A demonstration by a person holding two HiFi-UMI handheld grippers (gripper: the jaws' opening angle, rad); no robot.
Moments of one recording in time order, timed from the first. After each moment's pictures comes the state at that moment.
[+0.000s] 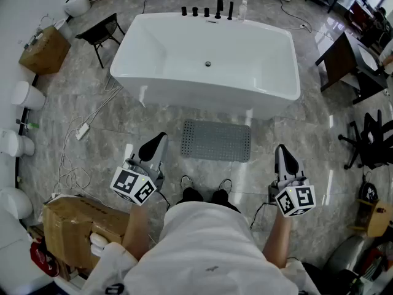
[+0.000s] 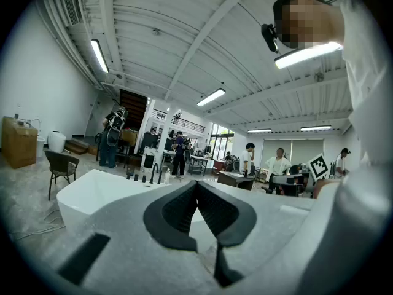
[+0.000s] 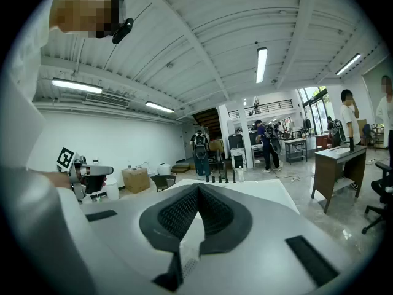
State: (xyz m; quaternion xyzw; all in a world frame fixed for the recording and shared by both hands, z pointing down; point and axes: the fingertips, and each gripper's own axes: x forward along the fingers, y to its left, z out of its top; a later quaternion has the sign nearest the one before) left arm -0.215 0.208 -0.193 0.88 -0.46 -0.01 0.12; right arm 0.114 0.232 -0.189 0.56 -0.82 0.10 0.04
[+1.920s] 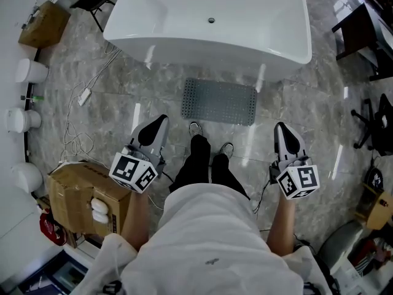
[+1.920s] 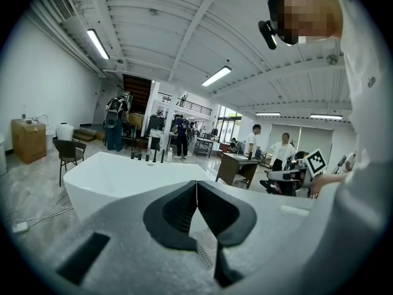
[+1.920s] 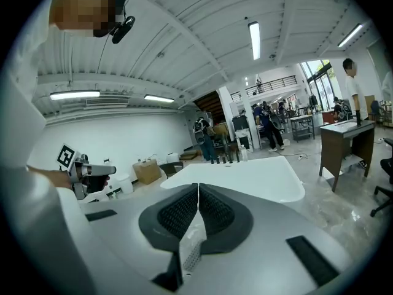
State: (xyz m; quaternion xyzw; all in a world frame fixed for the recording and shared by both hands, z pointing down) left arm -0.130 0.231 -0.137 0.86 -0.48 0.07 0.17; right arm 0.175 0.230 -0.114 0.52 -0.83 0.19 0.06
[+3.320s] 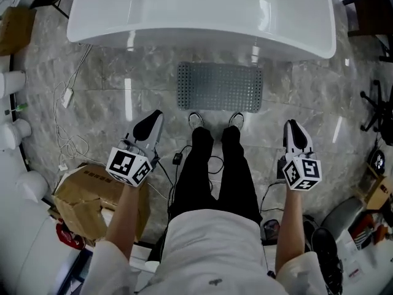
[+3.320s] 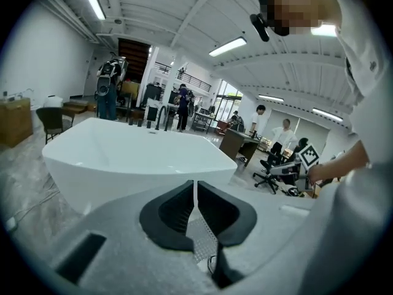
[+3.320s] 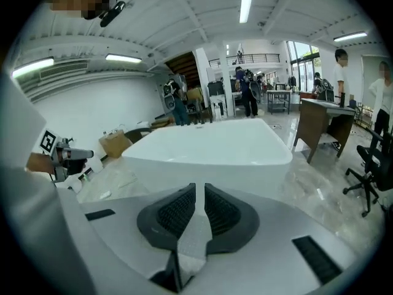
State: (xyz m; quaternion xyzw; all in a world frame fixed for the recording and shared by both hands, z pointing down) left arm -0.190 0.038 0.069 0.86 -0.41 0.15 0.25; right arm 0.182 0.074 0.099 0.59 -0.73 0.28 0.21
